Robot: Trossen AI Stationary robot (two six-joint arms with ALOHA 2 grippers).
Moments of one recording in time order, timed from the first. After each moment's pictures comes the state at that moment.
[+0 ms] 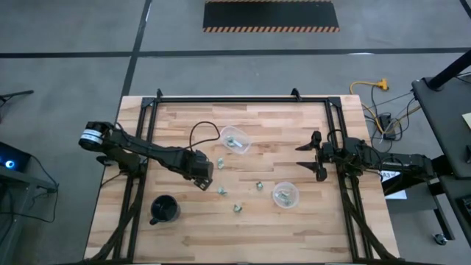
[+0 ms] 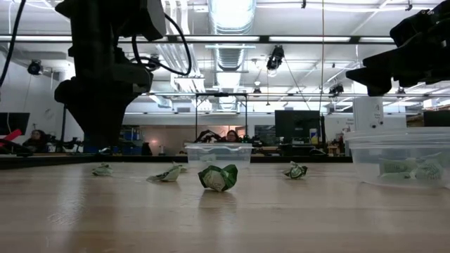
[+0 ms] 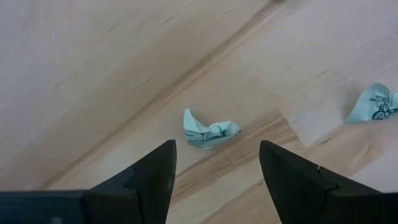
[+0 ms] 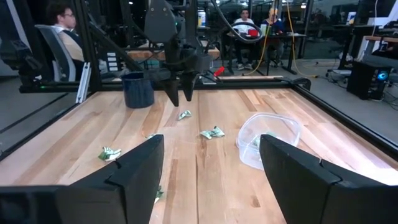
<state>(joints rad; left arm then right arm) -0.17 1.50 0.92 -0.82 -0.10 -1.09 -0.12 0.08 0.01 0.03 -0.13 0.05</state>
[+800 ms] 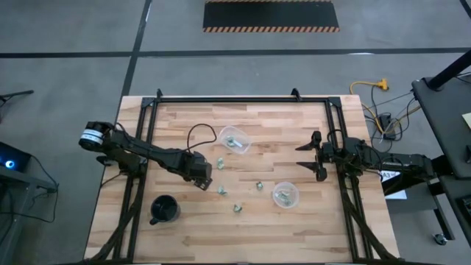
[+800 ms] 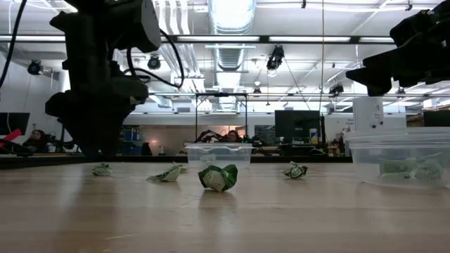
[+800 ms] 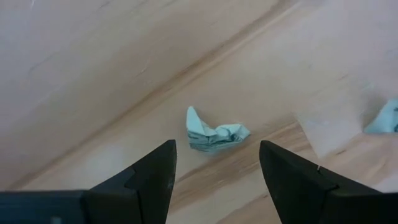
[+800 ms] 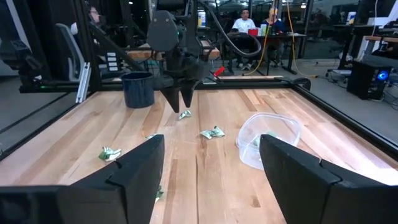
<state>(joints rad) -0.17 1.50 0.84 -0.71 -0.08 -1.17 -0.12 0.08 0.01 0.03 -0.13 0.05</state>
